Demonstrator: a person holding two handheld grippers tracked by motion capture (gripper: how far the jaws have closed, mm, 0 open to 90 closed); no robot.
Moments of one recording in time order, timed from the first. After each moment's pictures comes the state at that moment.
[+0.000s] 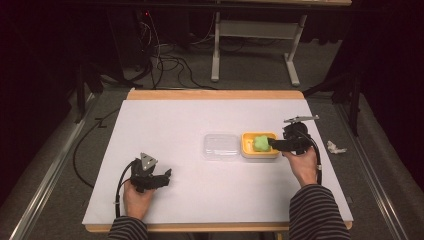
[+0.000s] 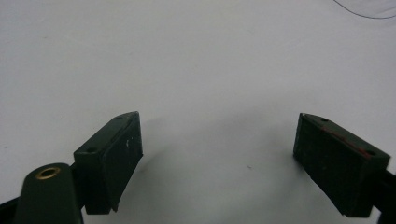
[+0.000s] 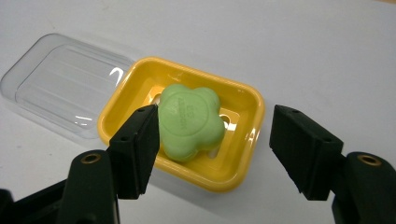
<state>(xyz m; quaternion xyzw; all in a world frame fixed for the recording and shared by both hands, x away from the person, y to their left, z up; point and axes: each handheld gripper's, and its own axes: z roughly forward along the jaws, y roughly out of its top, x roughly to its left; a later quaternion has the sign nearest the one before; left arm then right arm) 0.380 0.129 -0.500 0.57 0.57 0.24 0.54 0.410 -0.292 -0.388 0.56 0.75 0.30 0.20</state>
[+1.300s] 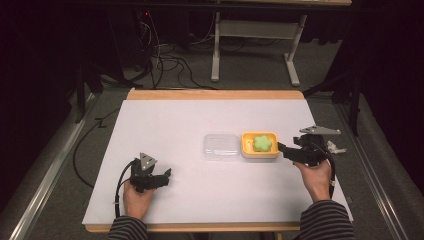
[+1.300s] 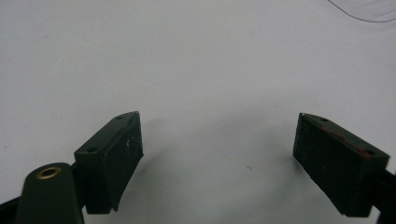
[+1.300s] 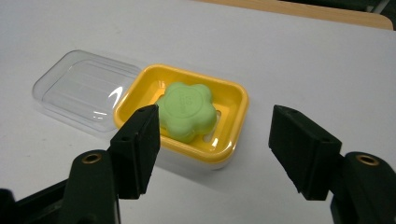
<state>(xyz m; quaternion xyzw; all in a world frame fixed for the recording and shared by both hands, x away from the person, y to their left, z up) 0.380 0.130 -0.499 0.57 0.57 0.23 0.54 0.363 -0.310 -0.378 0.55 0.72 0.35 0.23</state>
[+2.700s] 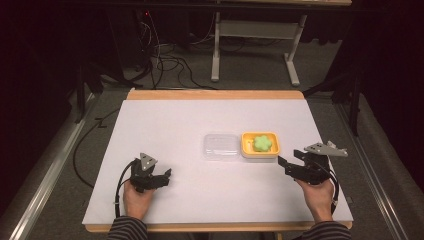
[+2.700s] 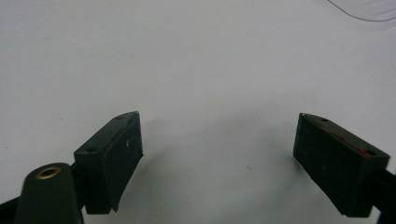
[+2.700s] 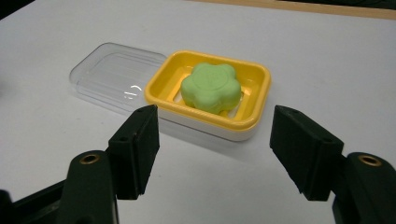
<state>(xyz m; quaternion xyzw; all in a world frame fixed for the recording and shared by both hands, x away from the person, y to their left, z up) 0.380 0.130 -0.499 0.57 0.57 0.23 0.54 0.319 -0.308 -0.394 0.53 0.71 0.39 0.23</state>
